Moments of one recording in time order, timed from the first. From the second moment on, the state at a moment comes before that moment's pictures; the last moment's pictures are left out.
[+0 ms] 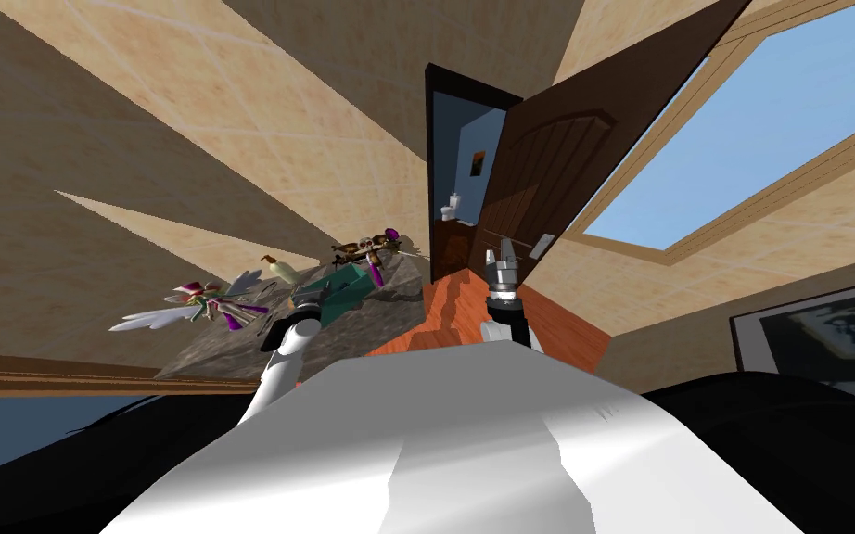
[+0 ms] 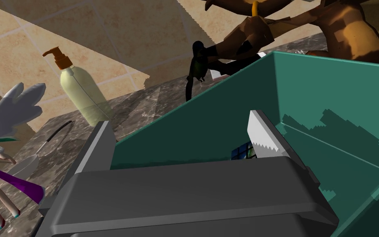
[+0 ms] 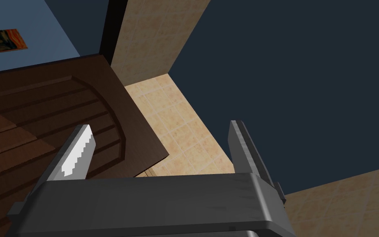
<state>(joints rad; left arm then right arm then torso) 0.08 0.39 0.33 -1.48 1.05 -0.09 0.66 0.46 0.02 0.06 -2.26 0.08 -0.48 0.07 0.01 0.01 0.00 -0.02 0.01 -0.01</state>
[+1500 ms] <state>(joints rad) -0.35 0.42 0.38 -1.09 1.07 -0.08 0.52 0.46 0.02 0.06 -2.26 0.08 -0.48 0.07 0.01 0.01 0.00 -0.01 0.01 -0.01</state>
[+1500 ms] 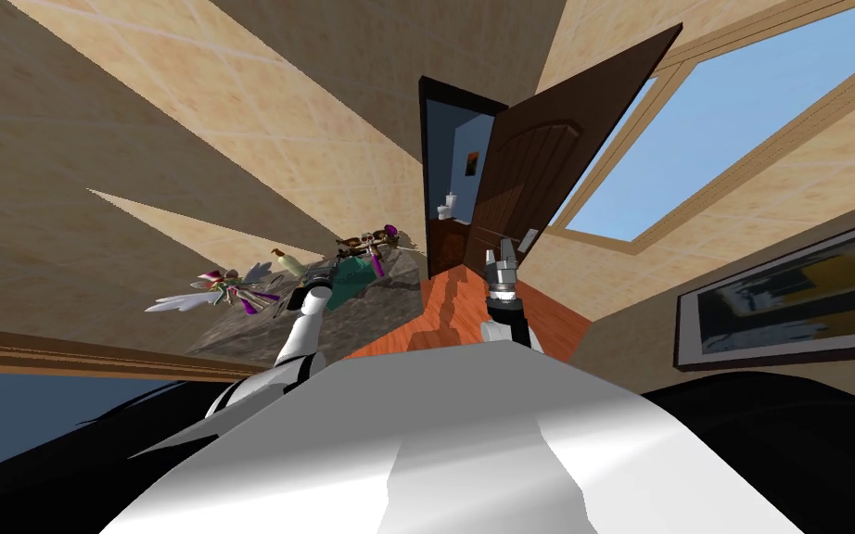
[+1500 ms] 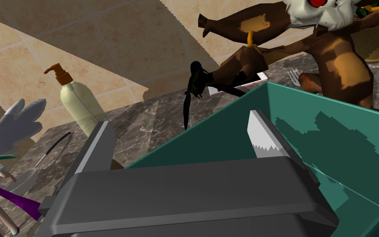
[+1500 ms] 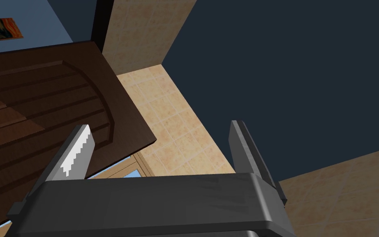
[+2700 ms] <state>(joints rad) -0.65 0.48 0.35 -0.75 1.09 -0.10 0.47 0.46 0.02 0.06 -2.26 0.08 -0.48 0.07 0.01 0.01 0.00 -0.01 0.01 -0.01</state>
